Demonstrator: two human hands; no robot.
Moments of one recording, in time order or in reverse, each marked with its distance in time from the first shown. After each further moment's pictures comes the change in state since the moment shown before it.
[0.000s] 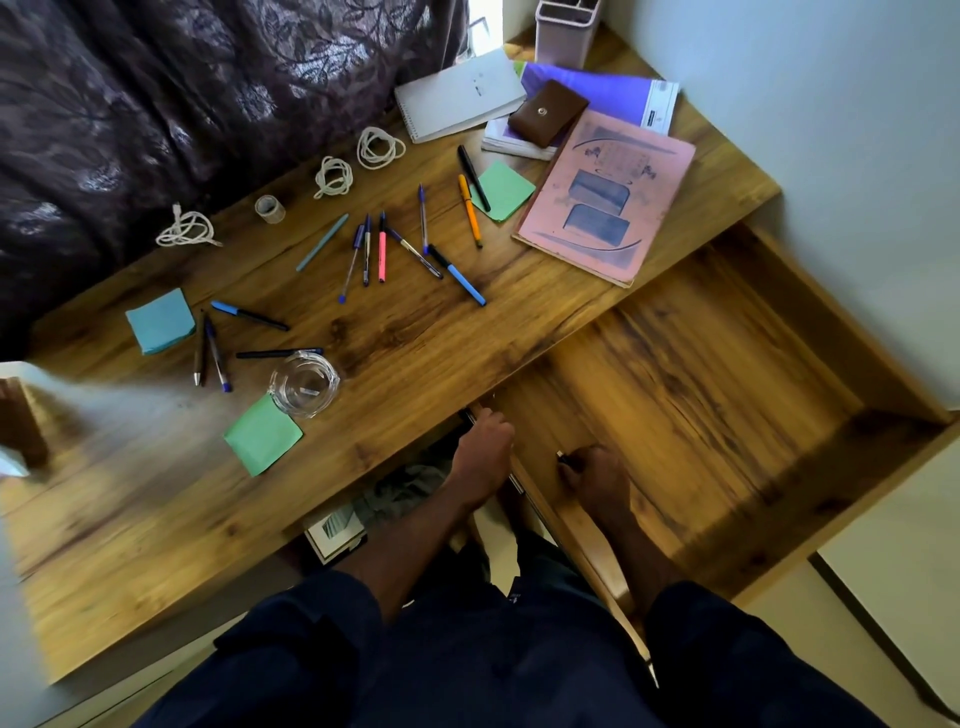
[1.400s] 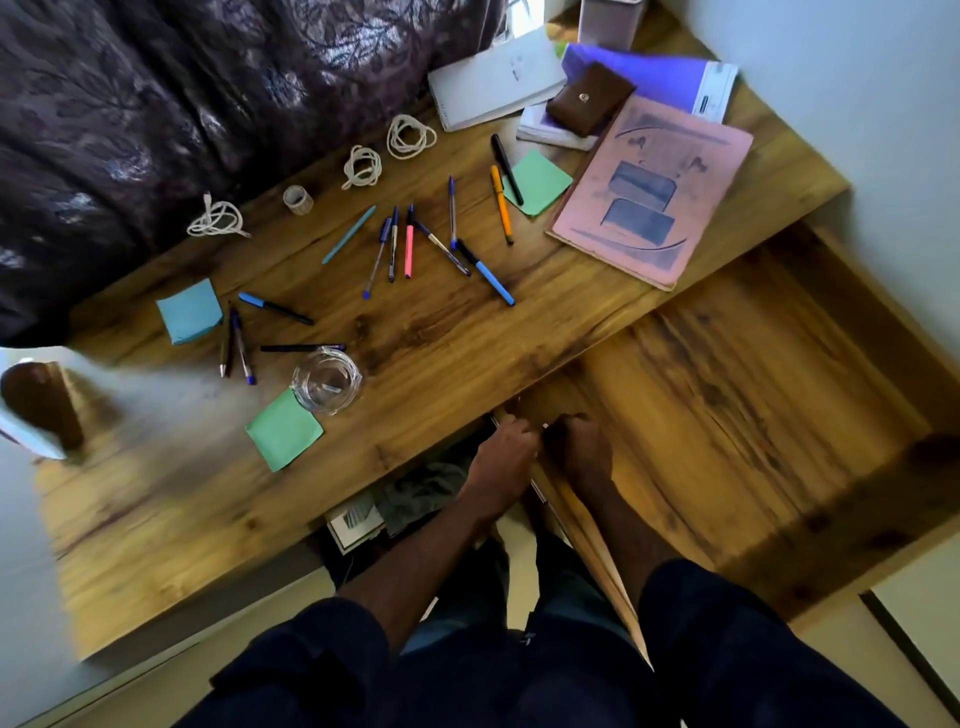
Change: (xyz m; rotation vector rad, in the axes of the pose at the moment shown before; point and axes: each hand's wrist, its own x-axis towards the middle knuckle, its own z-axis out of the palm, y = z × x) left_hand 0.006 -0.012 0.008 0.061 -0.045 0.061; right_hand 0.055 -0.061 0.025 -0.039 -0.029 -0.089
